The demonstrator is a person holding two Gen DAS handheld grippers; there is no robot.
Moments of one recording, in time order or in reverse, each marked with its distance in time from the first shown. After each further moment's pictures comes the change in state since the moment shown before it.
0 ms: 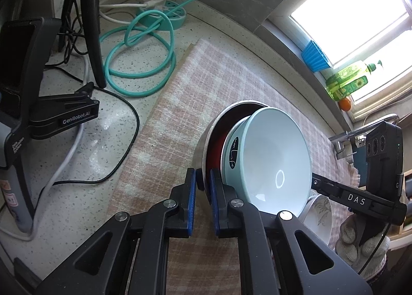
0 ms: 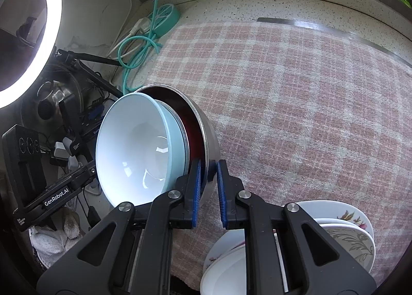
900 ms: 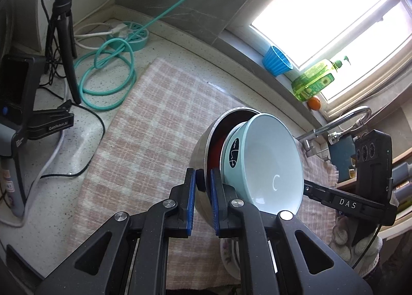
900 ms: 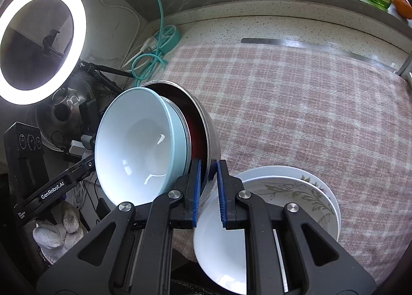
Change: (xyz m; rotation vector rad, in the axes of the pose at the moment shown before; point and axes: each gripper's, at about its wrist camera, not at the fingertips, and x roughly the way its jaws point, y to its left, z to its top) left arm -0.043 -0.060 -0.015 0.066 -0.069 -0.097; right arm -0.095 -0.020 -0.033 0.022 -0.081 0.012
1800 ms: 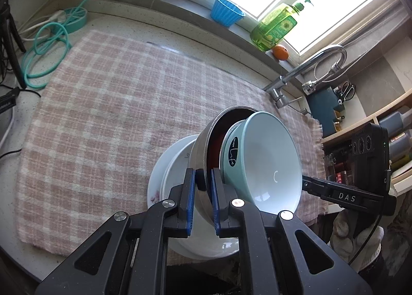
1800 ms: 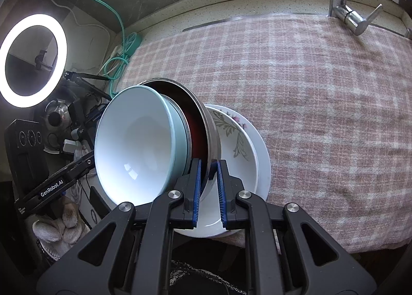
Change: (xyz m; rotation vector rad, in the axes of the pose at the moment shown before) left arm 0.034 -0.090 -0.060 0.146 0.148 -0.075; right arm -0.059 -0.094 -0.086 0.163 -0.005 -0.038
